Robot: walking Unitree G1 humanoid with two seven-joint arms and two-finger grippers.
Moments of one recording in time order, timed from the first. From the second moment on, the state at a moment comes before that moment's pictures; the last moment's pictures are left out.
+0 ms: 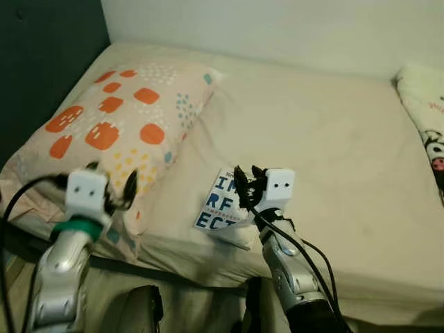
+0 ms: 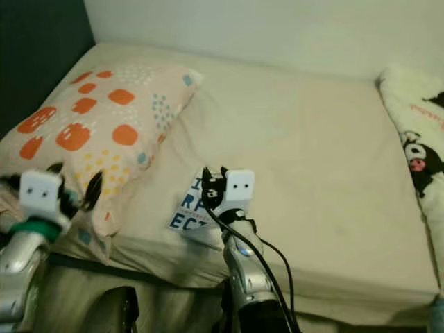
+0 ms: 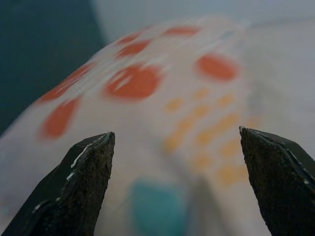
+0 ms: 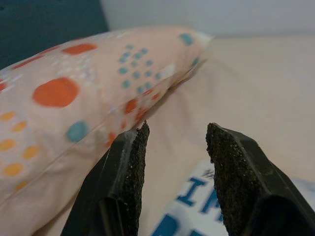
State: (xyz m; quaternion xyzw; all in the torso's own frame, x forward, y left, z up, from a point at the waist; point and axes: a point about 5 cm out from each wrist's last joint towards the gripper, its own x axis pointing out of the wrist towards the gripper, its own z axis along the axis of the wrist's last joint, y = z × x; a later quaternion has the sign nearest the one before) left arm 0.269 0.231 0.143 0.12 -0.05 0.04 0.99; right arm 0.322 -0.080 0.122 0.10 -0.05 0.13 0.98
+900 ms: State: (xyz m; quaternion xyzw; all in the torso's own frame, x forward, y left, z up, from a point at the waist) left arm 0.294 0.252 0.163 0.12 -0.04 0.10 0.99; right arm 0.337 -0.098 0.130 0.09 -0.08 0.12 0.99
